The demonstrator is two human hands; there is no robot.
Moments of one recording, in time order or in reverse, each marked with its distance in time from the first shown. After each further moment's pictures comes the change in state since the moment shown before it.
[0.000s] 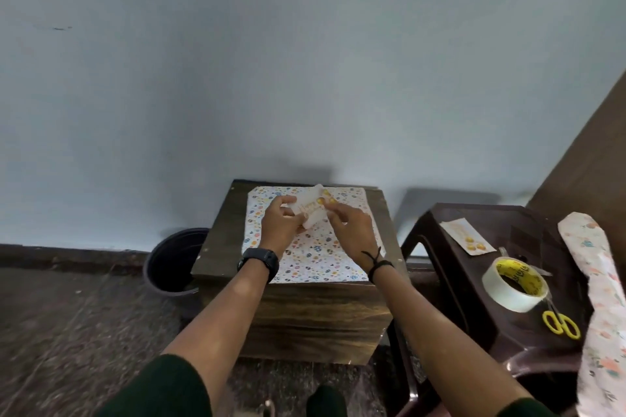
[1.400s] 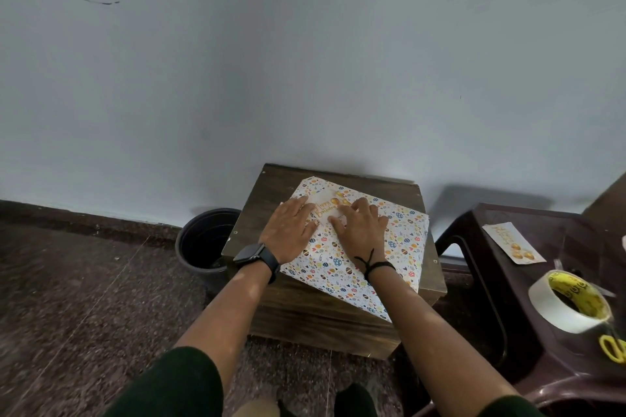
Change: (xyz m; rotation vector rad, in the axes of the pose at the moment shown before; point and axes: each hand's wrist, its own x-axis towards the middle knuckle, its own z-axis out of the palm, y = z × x) left_hand 0.013 -0.041 -0.057 1.209 -0.237 0.367; right_hand 0.003 -0.003 0.055 -0.650 -0.086 -0.062
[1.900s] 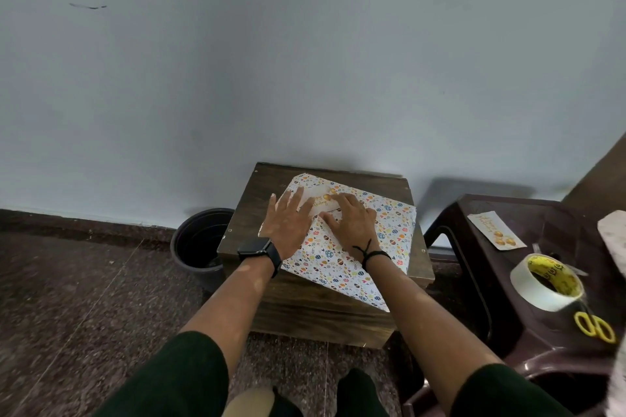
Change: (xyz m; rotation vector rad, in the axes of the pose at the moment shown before) left_hand -0.003 0.019 -0.008 0.276 -0.052 -0.030; right_hand 0.000 0.008 -0.003 0.204 -0.039 -0.040
